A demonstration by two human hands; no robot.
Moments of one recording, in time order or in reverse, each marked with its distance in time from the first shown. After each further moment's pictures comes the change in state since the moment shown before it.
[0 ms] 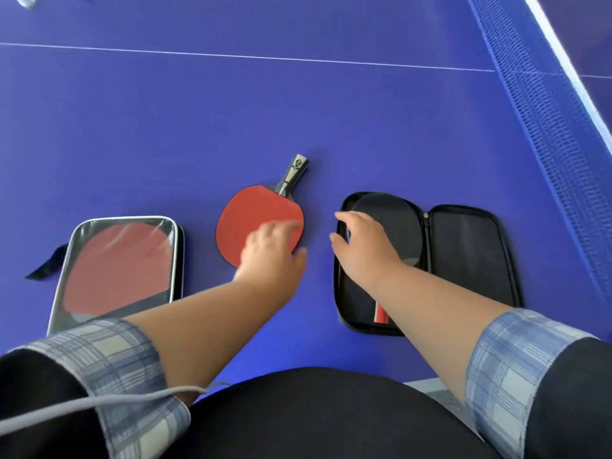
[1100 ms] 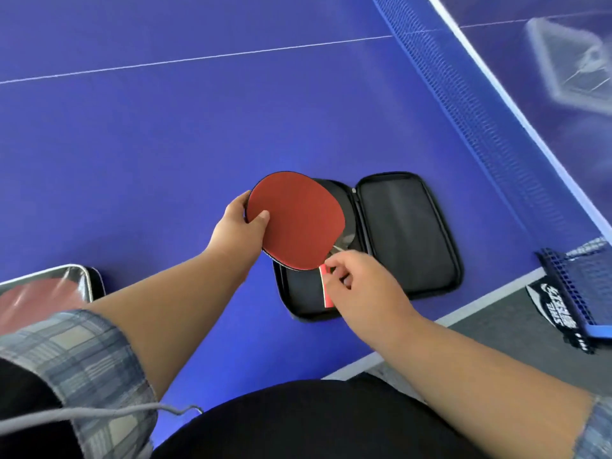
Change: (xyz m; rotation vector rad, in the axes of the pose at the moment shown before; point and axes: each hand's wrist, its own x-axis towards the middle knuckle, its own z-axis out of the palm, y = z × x) left_hand 0.050 0.055 0.023 -0.622 -0.157 -0.221; right_hand -0.120 0.039 -0.043 0.270 0.107 0.243
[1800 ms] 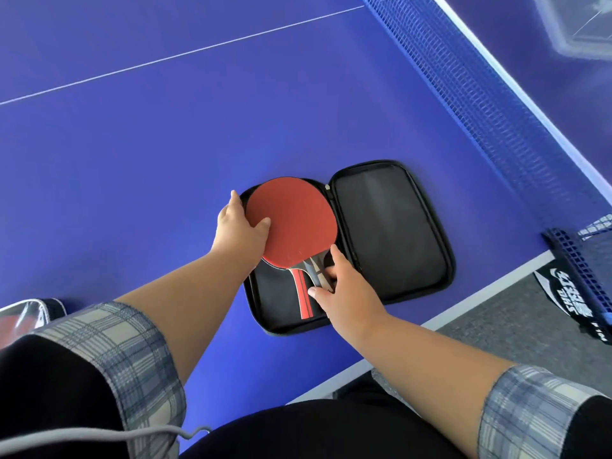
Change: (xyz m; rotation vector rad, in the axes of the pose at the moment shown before) left_hand 0.041 0.004 0.072 0.461 0.048 0.120; right_hand 0.042 0.080 0.019 0.203 -0.114 0.145
